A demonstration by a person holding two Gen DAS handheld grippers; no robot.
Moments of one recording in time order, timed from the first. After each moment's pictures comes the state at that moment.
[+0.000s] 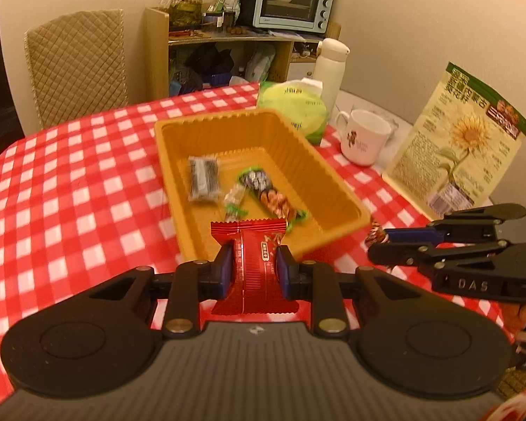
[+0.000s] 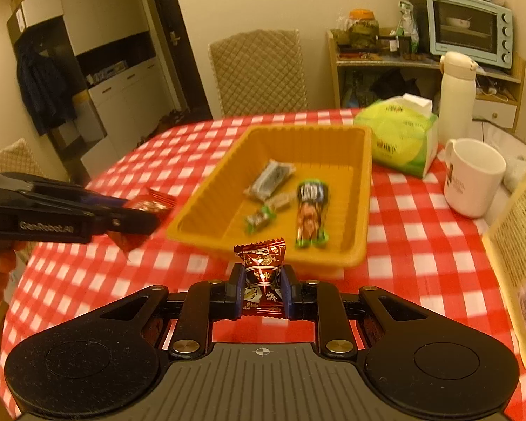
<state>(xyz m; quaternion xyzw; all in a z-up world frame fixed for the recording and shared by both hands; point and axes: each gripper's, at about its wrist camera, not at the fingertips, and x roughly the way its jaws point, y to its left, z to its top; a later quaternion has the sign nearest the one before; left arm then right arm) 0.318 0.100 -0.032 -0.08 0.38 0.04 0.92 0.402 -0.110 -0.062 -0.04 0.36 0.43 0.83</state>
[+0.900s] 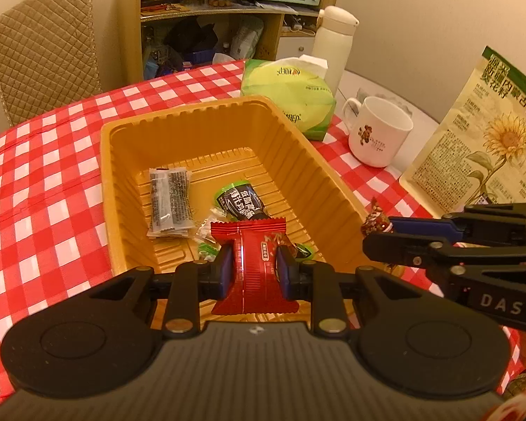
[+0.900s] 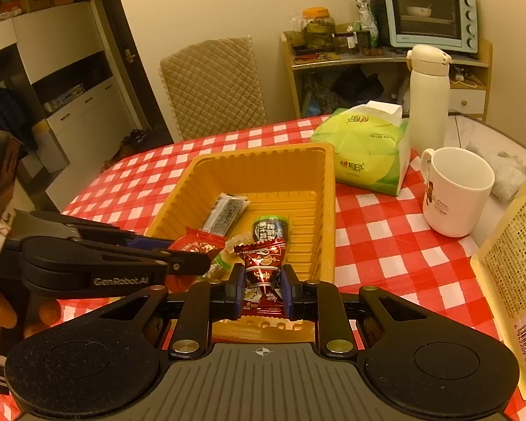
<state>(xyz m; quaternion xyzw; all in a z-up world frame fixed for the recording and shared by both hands) 0.426 0.105 -0.076 -0.08 0.42 0.02 0.90 0.464 -0.089 -0.064 -0.01 0.37 0.37 0.85</state>
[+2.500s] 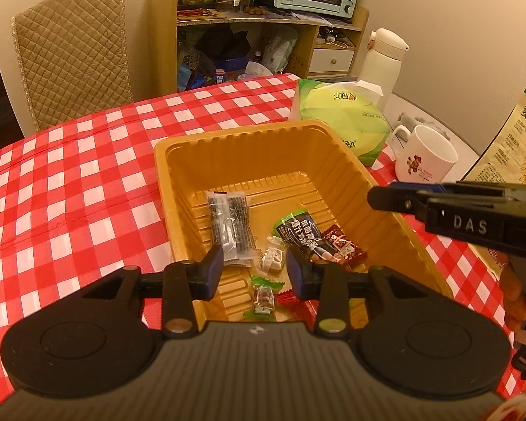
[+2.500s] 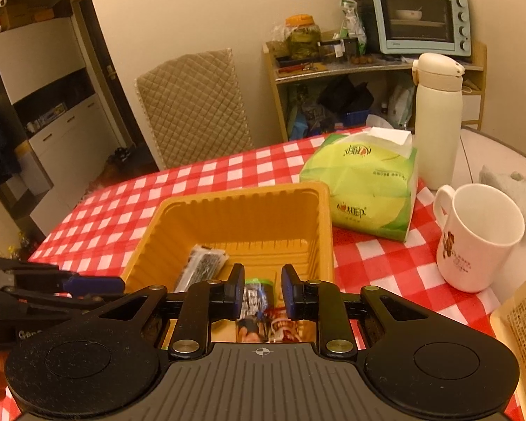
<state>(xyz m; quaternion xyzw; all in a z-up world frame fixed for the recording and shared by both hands) 0.435 0.157 -0.066 -0.09 0.41 0.06 0.90 0.533 -0.048 -0.070 0.01 0.36 0.34 0.87</state>
